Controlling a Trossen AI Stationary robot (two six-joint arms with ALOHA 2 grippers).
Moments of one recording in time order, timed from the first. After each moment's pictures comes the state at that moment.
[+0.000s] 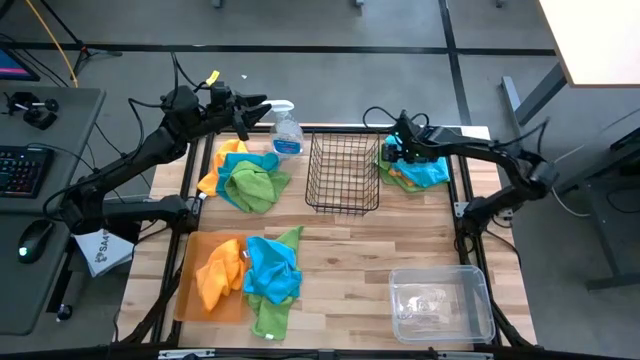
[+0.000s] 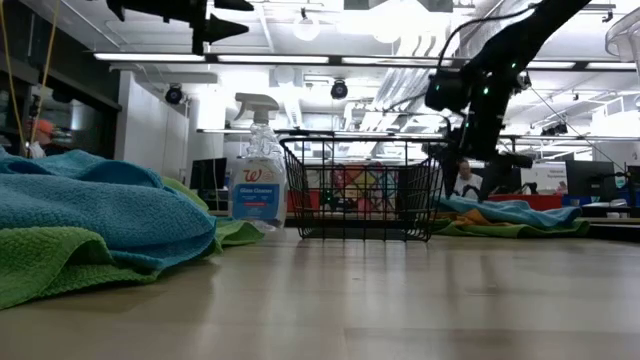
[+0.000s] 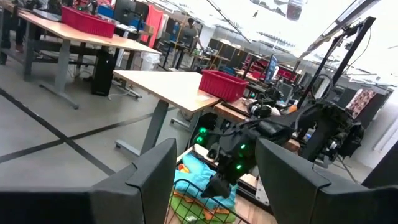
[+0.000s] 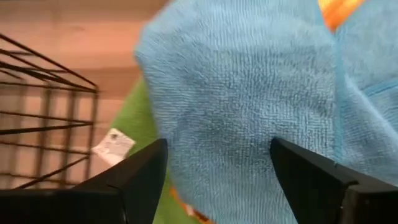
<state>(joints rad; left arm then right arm) 0.74 0.99 0.91 0.12 0.30 -0.35 -0.72 1.46 0.87 -0.60 0.20 0.79</state>
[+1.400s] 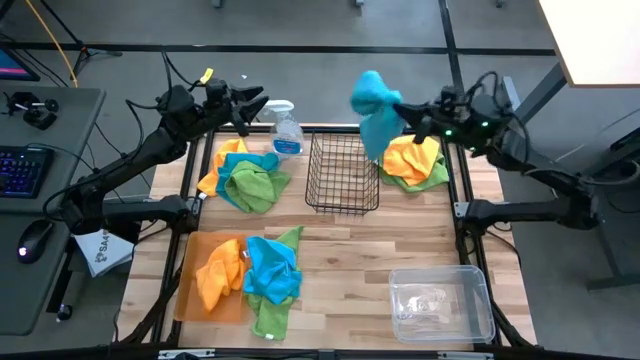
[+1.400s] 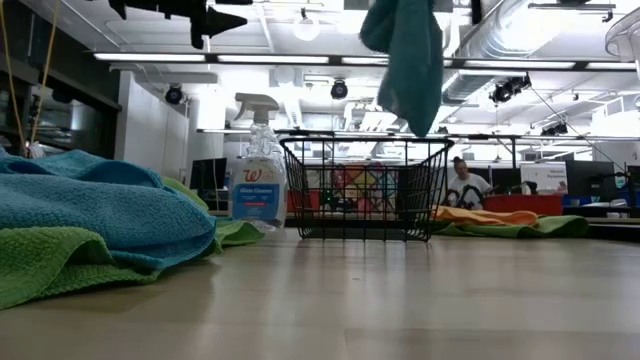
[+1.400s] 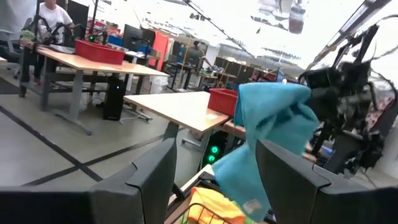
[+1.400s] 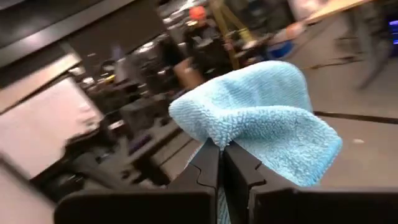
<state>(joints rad) 0.74 0.99 0.91 0.20 0.25 -0.30 -0.44 0.95 1.13 -0.18 0.04 0.52</state>
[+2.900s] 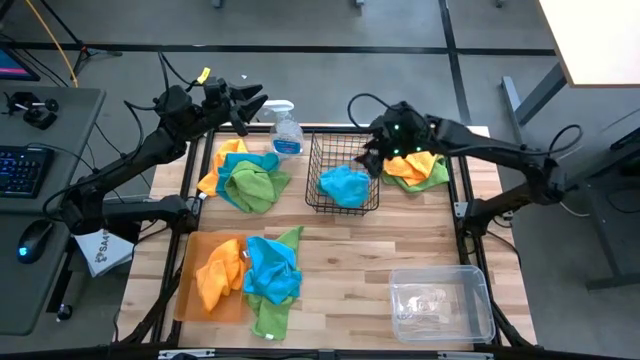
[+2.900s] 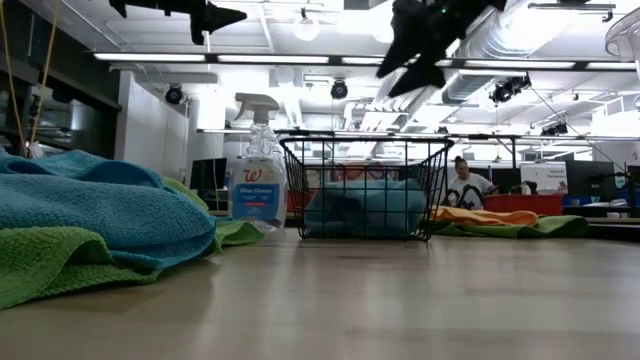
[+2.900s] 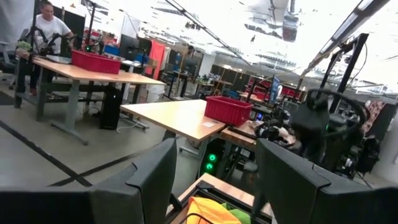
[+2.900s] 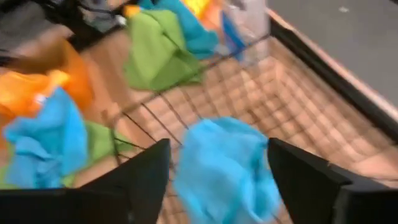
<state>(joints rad) 0.74 0.99 0.91 0.24 0.26 -0.29 -0.41 1.36 1.26 -0.64 -0.11 0.22</state>
